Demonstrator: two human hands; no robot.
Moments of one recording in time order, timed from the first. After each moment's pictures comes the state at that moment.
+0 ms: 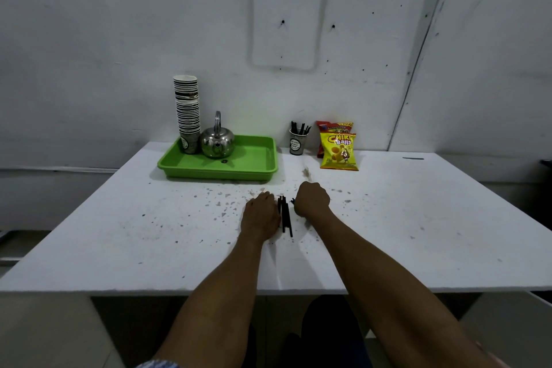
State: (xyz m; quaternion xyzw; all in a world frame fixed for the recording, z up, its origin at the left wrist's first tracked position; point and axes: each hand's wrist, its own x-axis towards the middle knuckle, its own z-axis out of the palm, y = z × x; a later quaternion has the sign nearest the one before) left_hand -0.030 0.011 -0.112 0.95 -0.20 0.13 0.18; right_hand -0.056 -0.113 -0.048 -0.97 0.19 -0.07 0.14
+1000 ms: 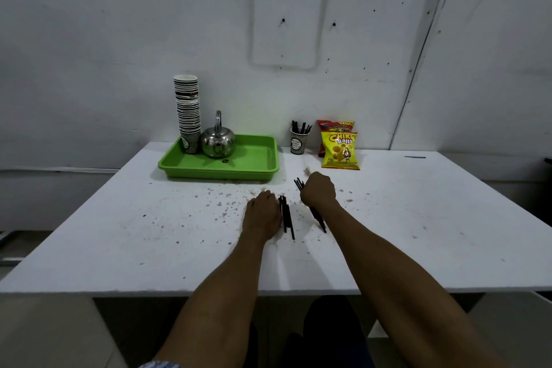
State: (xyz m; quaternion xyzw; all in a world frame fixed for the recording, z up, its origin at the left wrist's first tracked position) left_hand -0.031 0.009 -0.107 0.96 -0.21 0.13 0.16; right_hand -0.040 -0.132 -0.039 -0.95 0.21 -0.11 0.22
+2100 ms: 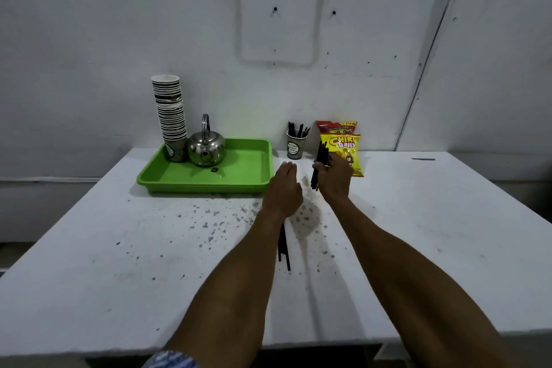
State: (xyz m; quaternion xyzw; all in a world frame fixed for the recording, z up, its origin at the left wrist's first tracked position) left_hand 0.058 -0.067 -0.068 0.91 -0.27 0.15 0.29; right_hand 0.038 -0.195 -0.034 -0.80 0.13 -0.39 0.44
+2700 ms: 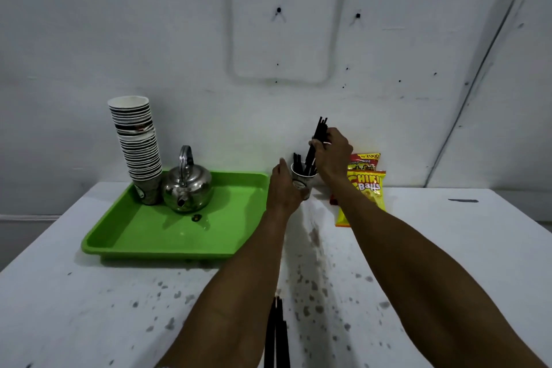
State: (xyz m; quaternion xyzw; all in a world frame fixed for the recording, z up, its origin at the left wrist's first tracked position) left_hand 0.251 -0.121 -0.051 0.88 -0.15 0.10 0.43; right_hand 0.239 -0.234 0.026 -0.78 0.08 -0.41 0.46
